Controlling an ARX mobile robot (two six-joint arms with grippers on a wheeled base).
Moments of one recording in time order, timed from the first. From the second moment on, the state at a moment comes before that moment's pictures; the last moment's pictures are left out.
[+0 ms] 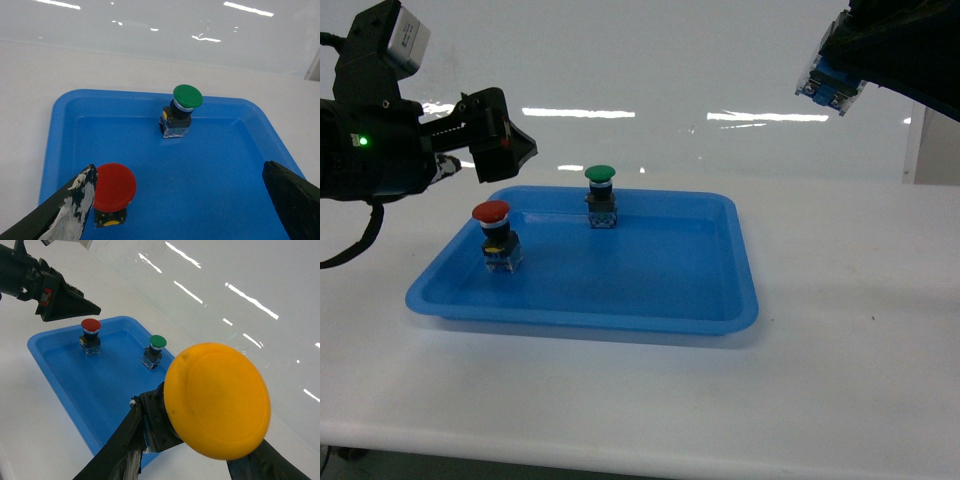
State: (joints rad) left arm -0.08 1.85 0.90 0.58 0.26 -0.21; right arm 0.17 1.38 0.81 0.33 -0.51 -0.42
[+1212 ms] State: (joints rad) left arm -0.07 2.07 1.04 0.57 0.15 -0.04; right arm 0.17 1.38 0.81 0.33 -0.51 -0.42
